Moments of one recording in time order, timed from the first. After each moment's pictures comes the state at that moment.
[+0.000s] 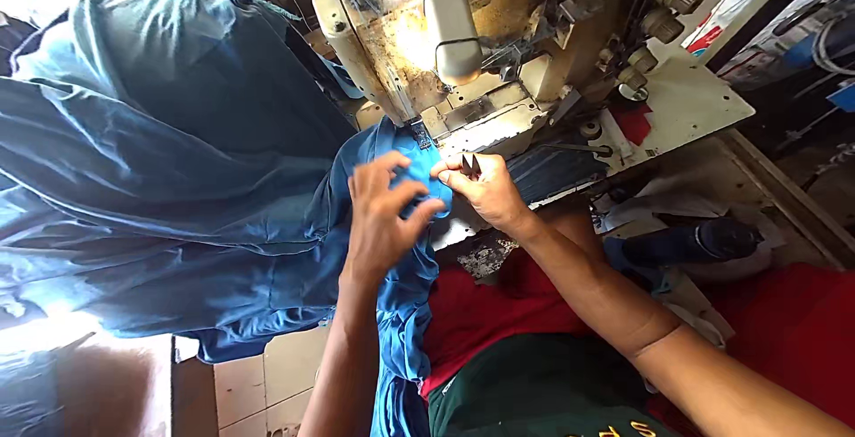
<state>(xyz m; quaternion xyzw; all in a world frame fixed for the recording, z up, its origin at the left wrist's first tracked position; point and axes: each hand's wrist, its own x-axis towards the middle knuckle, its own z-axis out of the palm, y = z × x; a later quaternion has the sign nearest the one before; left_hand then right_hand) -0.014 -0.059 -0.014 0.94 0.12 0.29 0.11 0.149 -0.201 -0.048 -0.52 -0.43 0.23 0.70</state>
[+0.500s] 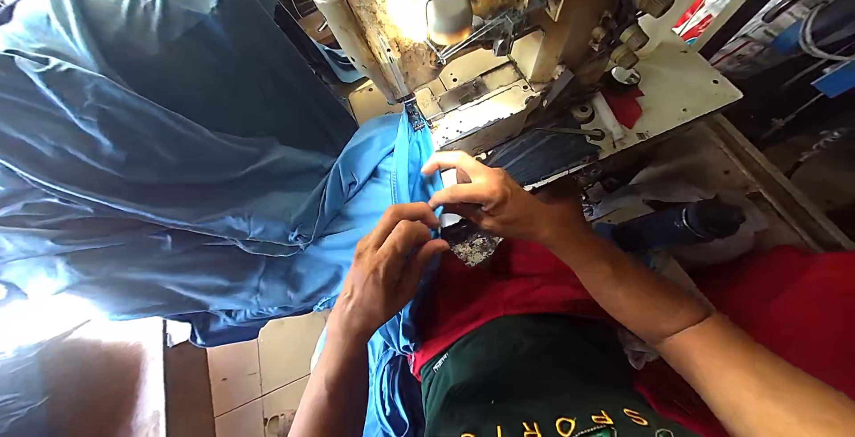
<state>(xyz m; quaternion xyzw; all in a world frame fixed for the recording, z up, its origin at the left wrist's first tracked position) -0.067 -0.126 -0.001 0.91 -0.03 0.31 0.27 0.153 -0.235 -0.041 -0.51 -0.71 0.07 0.48</state>
